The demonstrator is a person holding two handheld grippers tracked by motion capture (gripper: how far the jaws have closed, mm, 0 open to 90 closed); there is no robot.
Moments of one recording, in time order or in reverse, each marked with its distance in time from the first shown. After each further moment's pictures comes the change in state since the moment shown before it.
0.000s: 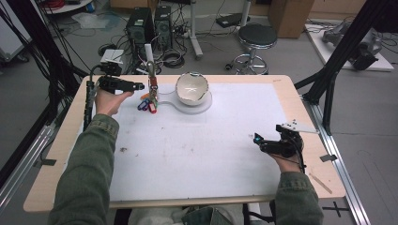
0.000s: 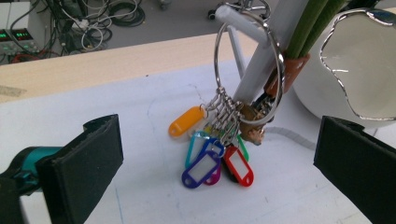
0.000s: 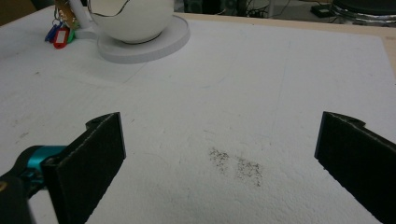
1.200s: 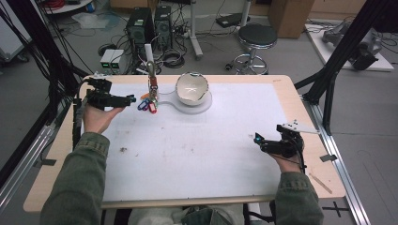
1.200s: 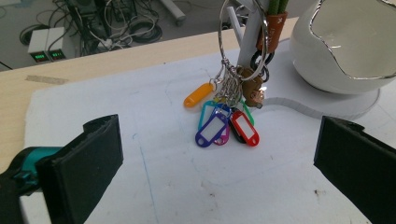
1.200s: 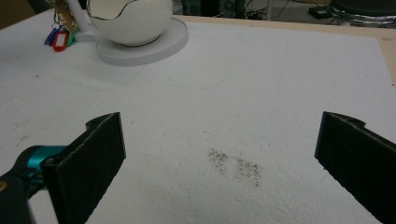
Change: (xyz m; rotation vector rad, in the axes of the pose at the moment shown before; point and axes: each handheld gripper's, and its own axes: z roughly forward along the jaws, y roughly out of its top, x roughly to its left) left arm -0.012 -0.042 -0.051 -0.077 0.059 0.057; right arm 0.000 0.000 -0.002 -0.011 -0.005 0.005
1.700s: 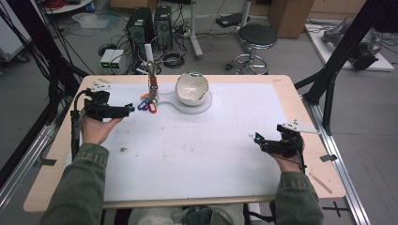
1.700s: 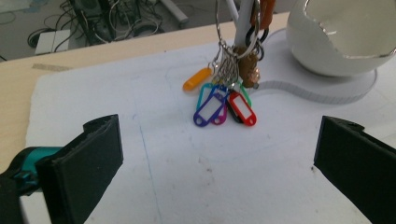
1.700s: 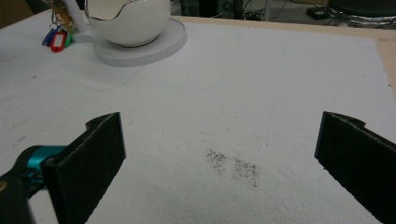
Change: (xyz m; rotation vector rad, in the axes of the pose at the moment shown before) left arm -0.007 -0.028 -0.012 -0.014 0.016 0.011; right arm 0.000 0.000 0.000 0.000 -0.008 -0.001
